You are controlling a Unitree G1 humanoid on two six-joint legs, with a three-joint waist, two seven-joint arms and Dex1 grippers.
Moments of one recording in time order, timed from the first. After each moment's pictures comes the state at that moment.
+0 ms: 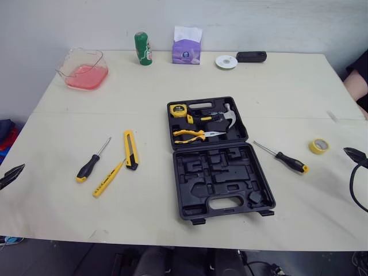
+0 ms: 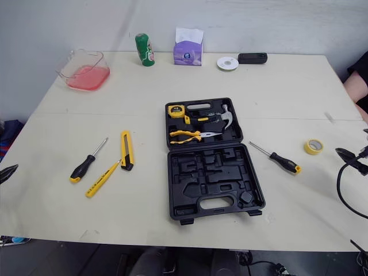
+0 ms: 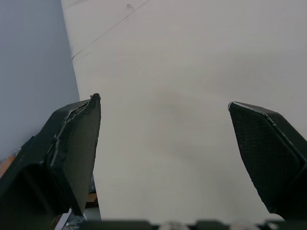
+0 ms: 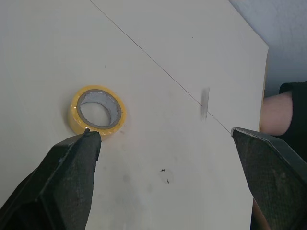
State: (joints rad) left arm -0.13 1.12 0.57 0.87 -0.27 -0.35 -0.93; right arm -0.45 -1.13 -0.32 0.99 0.15 -0.40 0.97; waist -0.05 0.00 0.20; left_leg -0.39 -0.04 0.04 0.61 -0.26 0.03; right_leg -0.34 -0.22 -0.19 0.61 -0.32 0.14
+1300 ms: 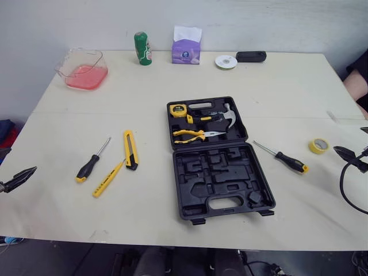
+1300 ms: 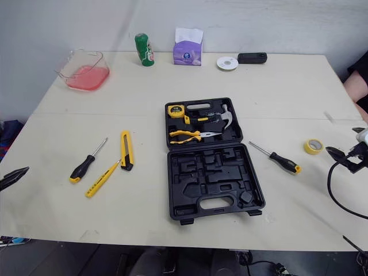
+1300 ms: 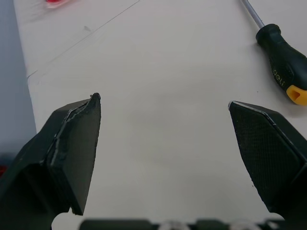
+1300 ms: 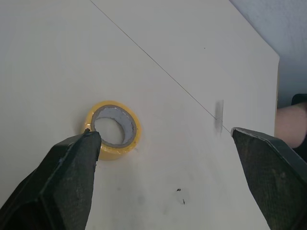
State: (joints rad) left arm -0.03 1.08 0.62 0.63 -0.36 -0.18 -1.03; right arm -0.50 -1.09 -0.28 1.02 0.14 -0.44 0.96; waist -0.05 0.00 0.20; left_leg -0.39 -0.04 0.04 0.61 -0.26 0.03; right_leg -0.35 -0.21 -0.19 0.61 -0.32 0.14
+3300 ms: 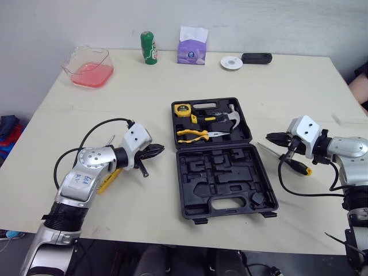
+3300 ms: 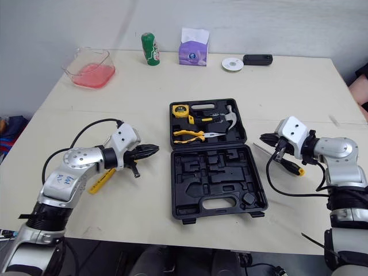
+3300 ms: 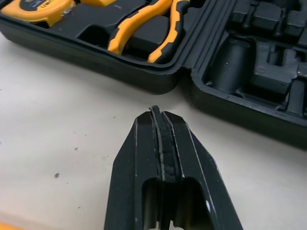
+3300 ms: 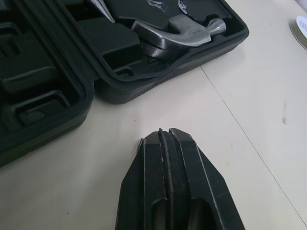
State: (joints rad) left arm -0.47 0.59 -0.11 -0.10 -0.22 0.52 -0.72; right arm -0.62 -0.82 -0.03 0.62 0.08 -0.20 1.07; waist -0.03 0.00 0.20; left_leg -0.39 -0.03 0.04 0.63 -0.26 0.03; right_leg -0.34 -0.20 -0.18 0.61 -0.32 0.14
